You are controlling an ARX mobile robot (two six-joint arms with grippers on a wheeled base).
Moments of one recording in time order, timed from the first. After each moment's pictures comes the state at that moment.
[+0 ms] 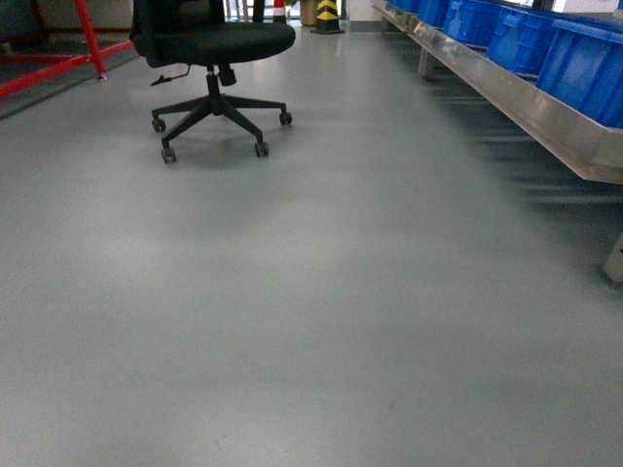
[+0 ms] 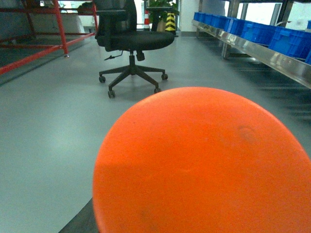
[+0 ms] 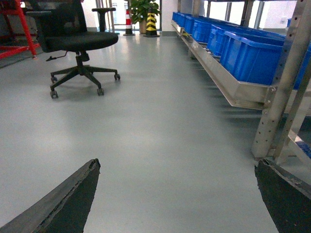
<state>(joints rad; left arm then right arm) 0.00 0.01 0.01 -0.01 0.00 0.00 0.00 0.00 0.01 0.00 0.00 0.00</state>
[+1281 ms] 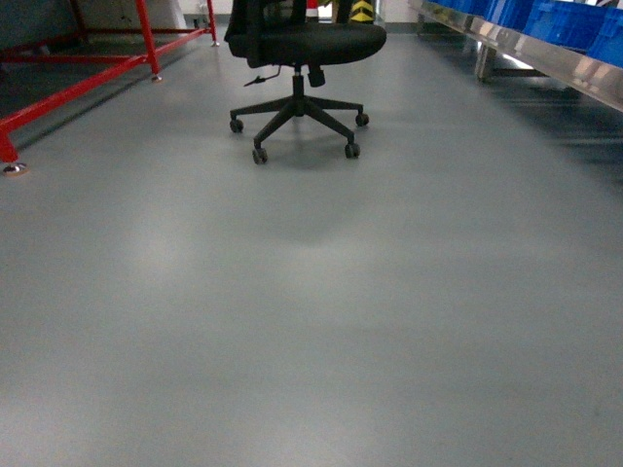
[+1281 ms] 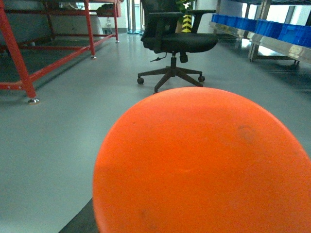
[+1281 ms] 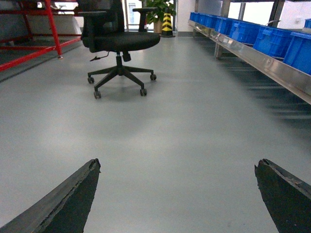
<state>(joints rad) 0.00 0.01 0.01 -0.01 0.00 0.00 0.00 0.00 0.01 -0.01 0.00 0.00</state>
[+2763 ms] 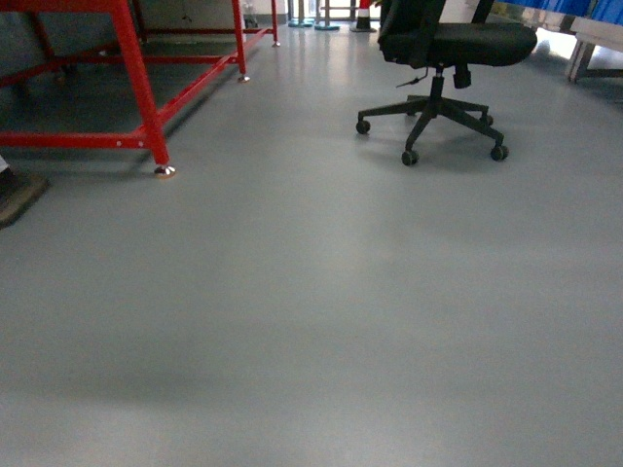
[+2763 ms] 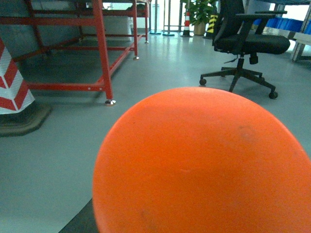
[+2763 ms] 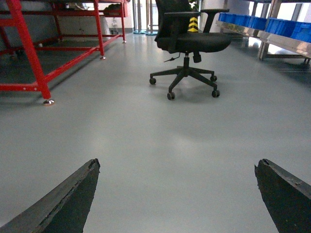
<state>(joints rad) 0.00 0.01 0.01 -0.01 0.00 0.00 0.00 0.00 0.01 0.00 0.00 0.00</state>
